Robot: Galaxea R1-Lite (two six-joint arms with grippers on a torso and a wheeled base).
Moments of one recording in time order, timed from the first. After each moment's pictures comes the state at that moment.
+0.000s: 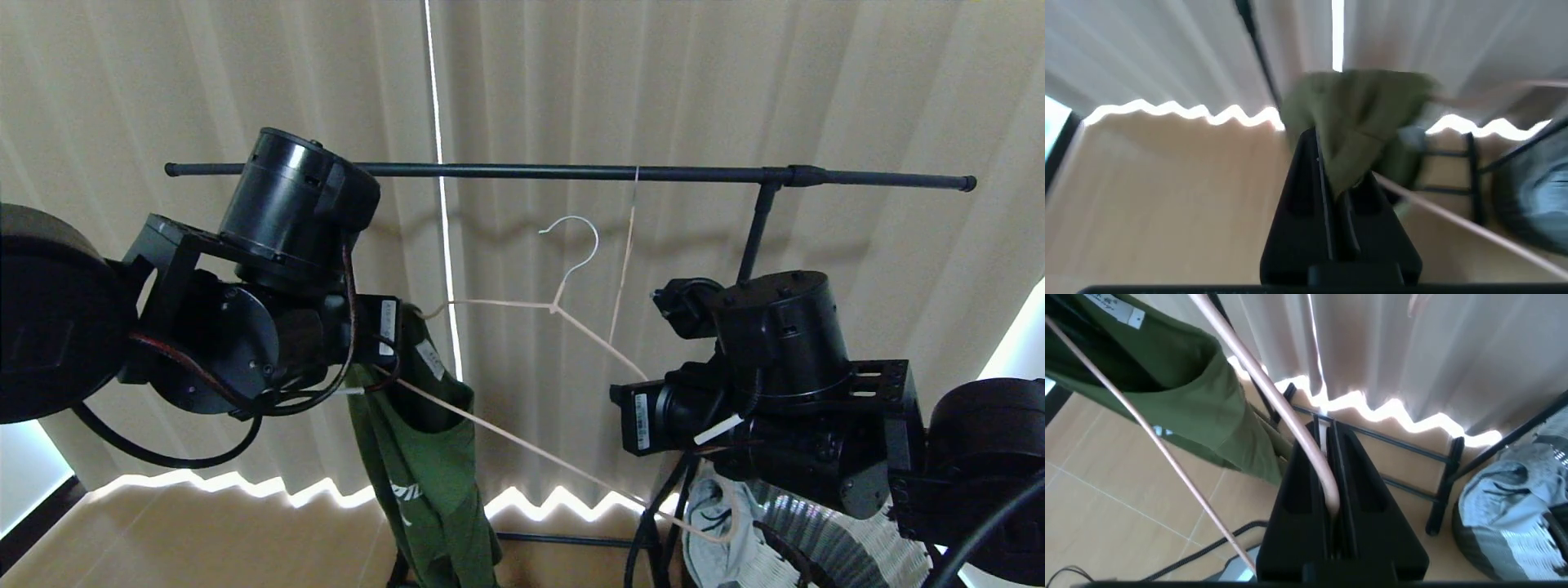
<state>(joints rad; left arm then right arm) -0.65 1.64 -1.24 0.28 0.65 -0.31 0.77 1.72 -0.91 -0.24 -0.29 0.43</state>
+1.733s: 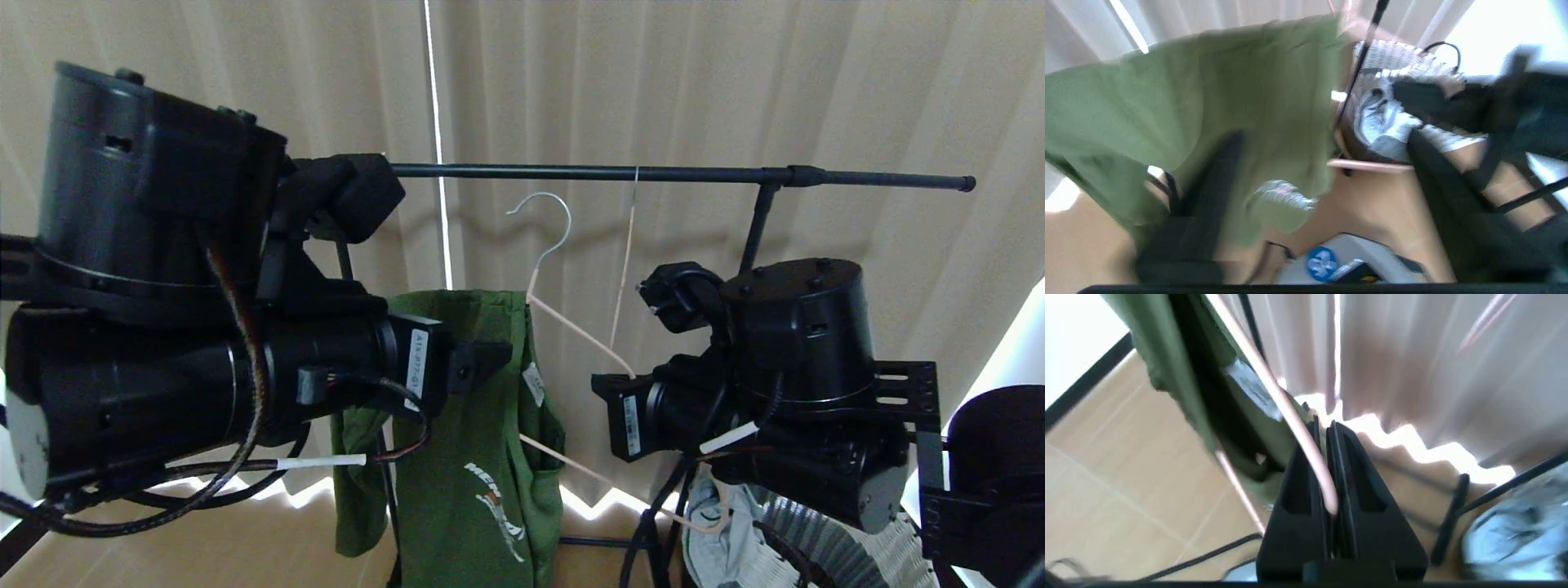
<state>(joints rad) -0.79 1.46 -1.10 0.10 0.23 -0.18 0.83 1.69 -0.92 -0.29 -0.29 0.31</state>
